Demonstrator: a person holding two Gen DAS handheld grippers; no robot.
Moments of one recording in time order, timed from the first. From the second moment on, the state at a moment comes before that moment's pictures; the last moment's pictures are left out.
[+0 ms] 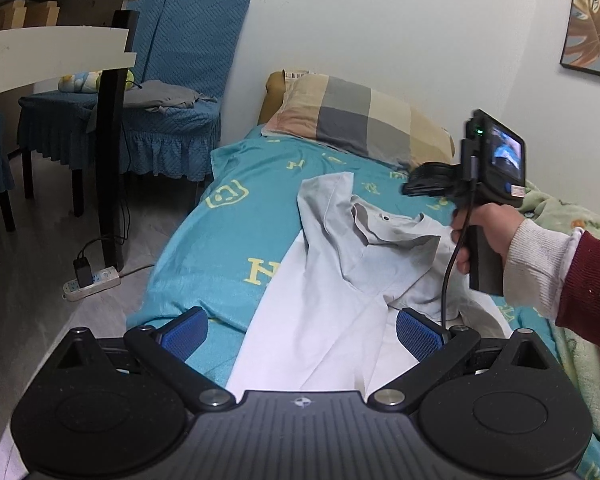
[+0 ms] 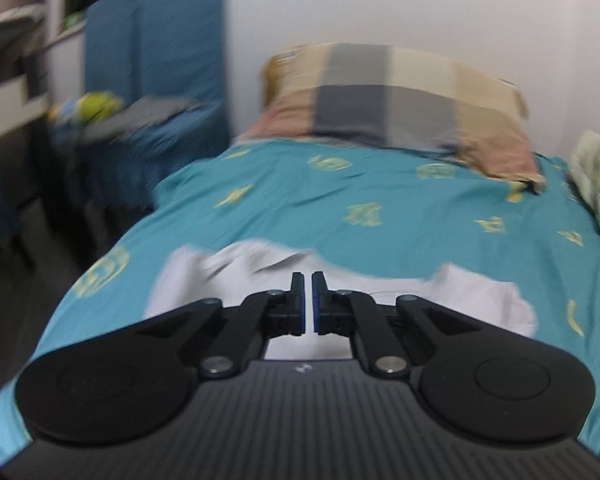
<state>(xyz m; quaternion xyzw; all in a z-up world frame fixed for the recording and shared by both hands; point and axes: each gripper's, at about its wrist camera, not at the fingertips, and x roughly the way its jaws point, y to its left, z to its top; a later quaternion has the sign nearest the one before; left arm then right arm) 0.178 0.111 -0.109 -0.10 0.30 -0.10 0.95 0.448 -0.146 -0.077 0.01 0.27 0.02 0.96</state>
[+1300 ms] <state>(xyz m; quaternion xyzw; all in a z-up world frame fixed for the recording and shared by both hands) 0.202 0.091 -0.142 -0.06 0.34 -0.08 0.93 0.446 -0.255 -0.150 0.27 0.31 -0.08 0.91</state>
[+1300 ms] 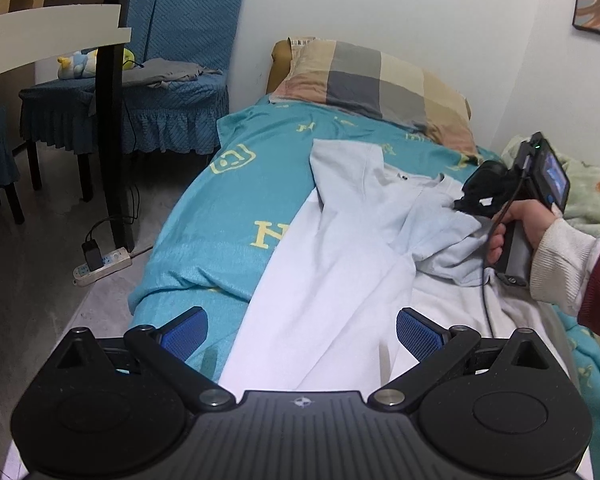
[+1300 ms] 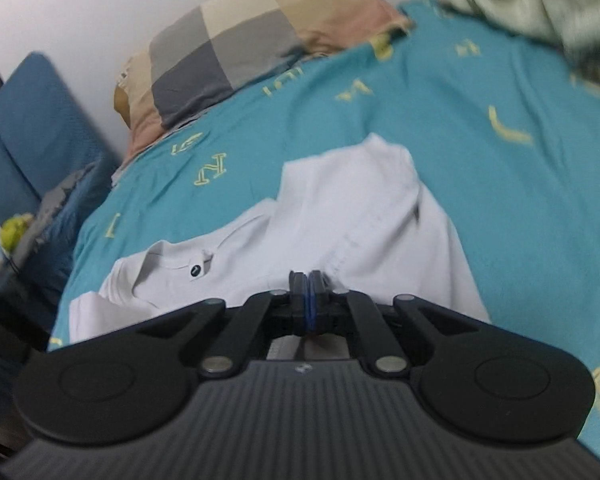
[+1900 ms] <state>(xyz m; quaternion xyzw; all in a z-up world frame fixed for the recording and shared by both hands) 0.171 0.077 -0.108 0.00 0.29 -0.10 0.95 0.232 -0.200 0.000 0.17 0.28 0.01 0.95</state>
